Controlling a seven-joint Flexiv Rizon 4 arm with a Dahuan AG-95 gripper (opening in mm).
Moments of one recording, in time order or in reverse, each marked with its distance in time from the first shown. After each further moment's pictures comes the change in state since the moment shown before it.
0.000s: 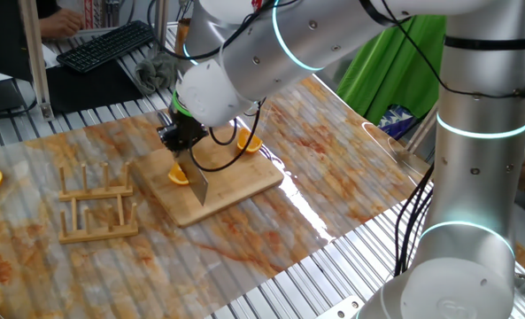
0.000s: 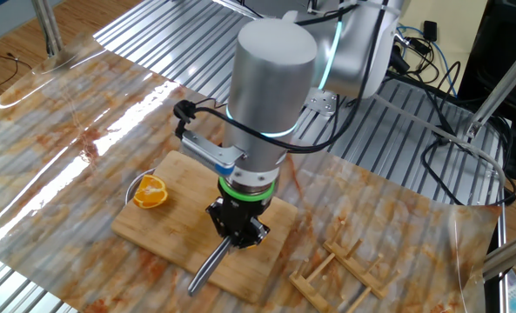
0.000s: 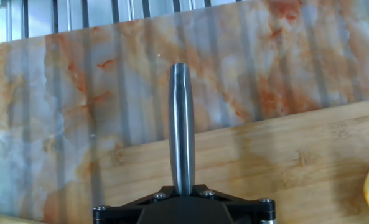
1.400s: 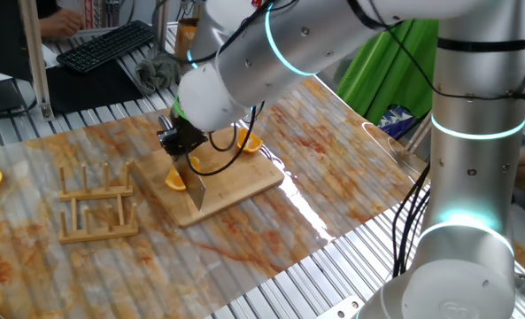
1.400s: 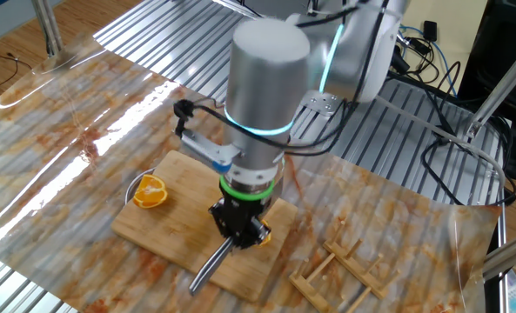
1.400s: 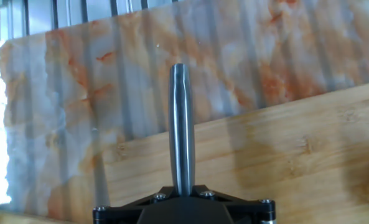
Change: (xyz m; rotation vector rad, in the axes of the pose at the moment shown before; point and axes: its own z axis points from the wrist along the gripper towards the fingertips) arm 0.006 0.002 0.010 -0.006 -0.002 0.022
